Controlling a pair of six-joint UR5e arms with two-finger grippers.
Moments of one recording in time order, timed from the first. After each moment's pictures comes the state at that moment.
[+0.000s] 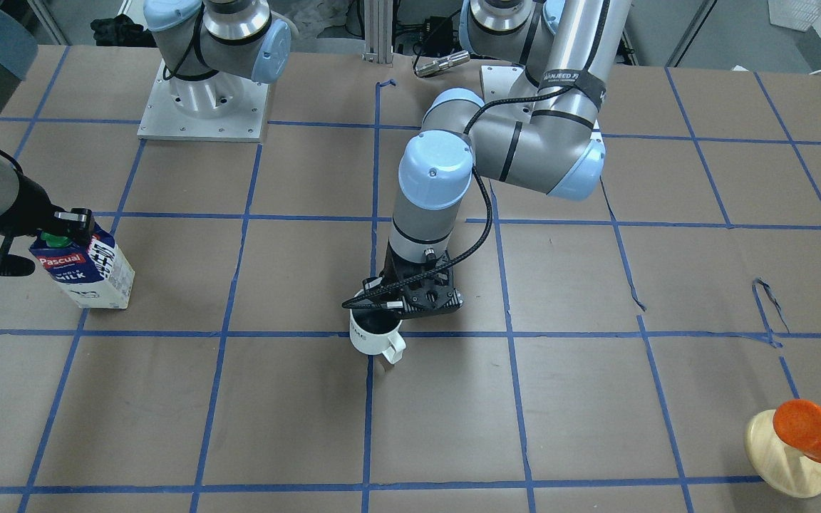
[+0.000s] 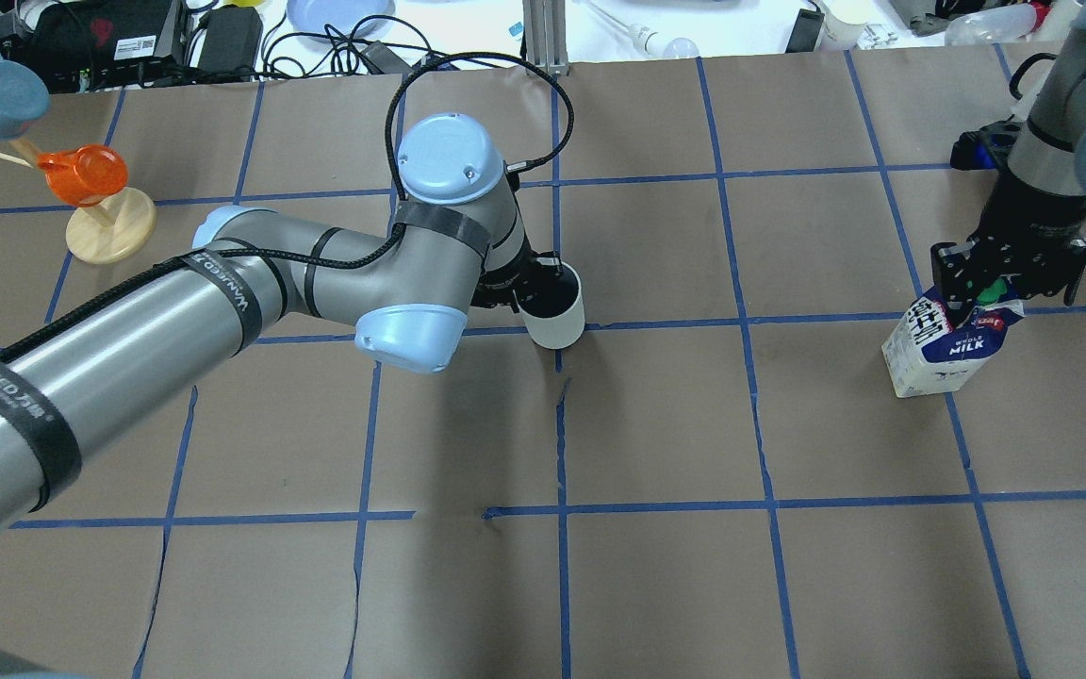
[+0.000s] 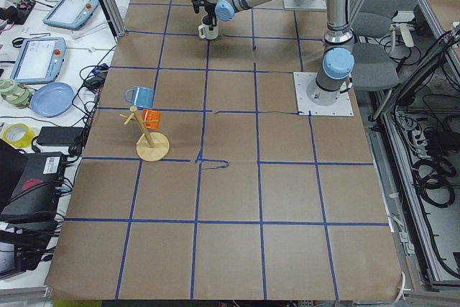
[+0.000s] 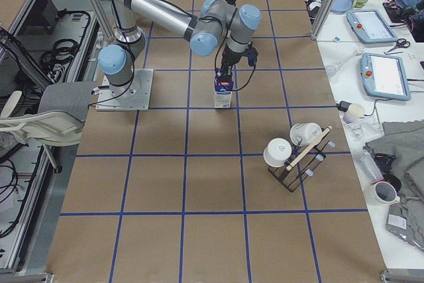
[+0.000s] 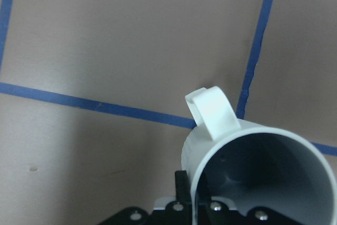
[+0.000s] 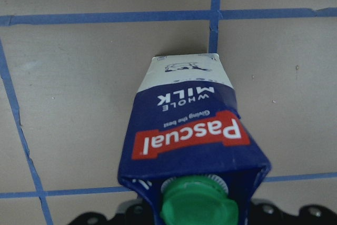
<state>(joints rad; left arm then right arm) -1.89 -1.98 -1.77 -0.80 1.53 -0.52 1.23 -1.42 1.76 -1.69 -1.71 -0.30</state>
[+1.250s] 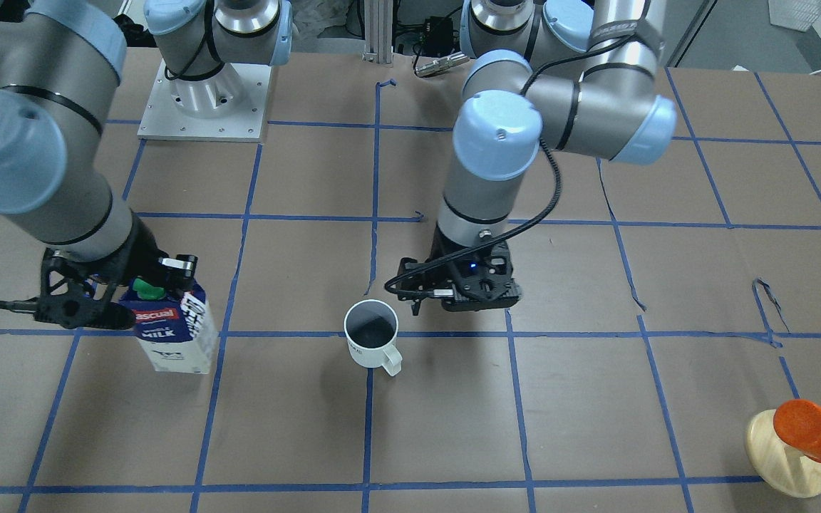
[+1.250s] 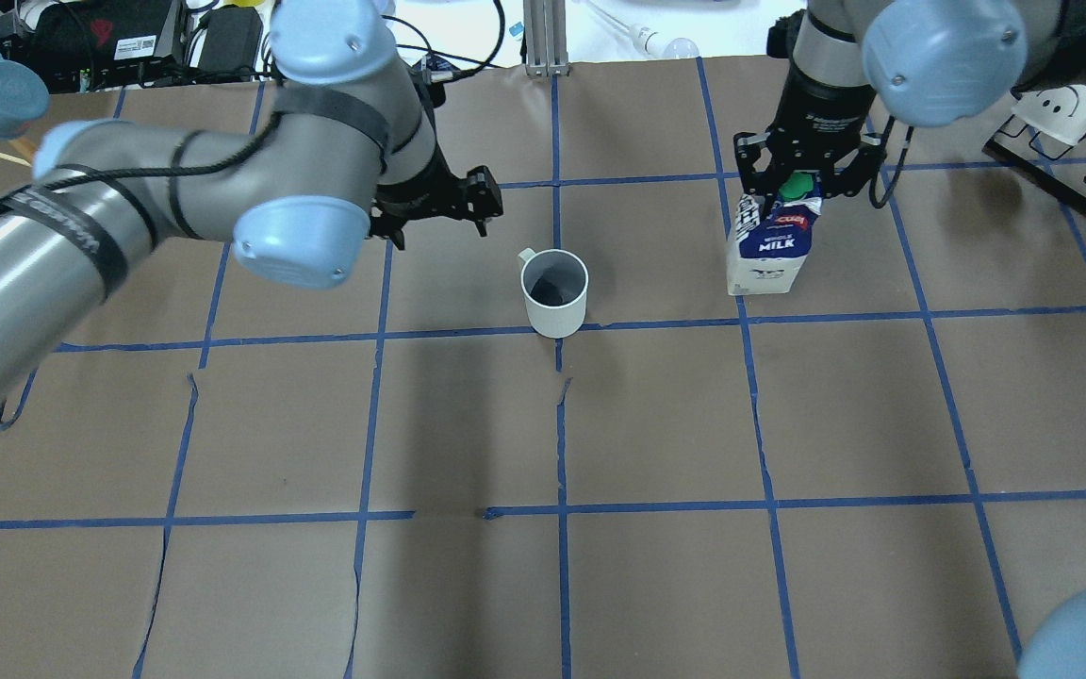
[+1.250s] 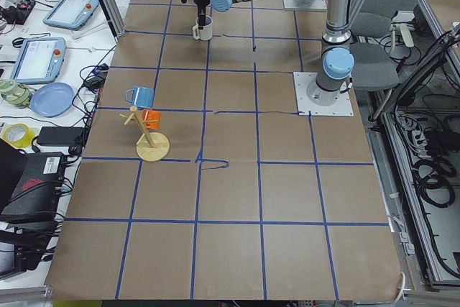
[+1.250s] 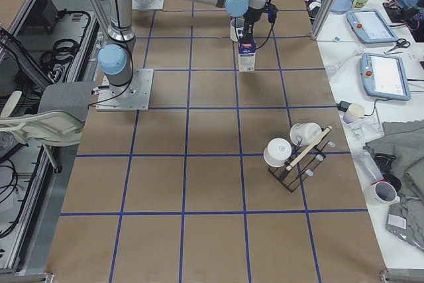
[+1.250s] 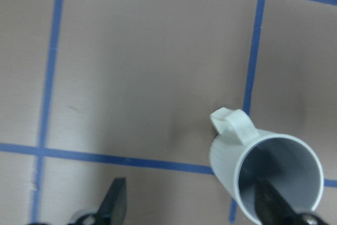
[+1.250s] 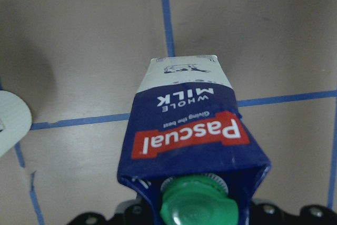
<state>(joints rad) -1.71 -1.81 -1.64 -1.14 1.54 -0.23 1.60 -1.27 1.47 -1.65 -1.56 0.15</state>
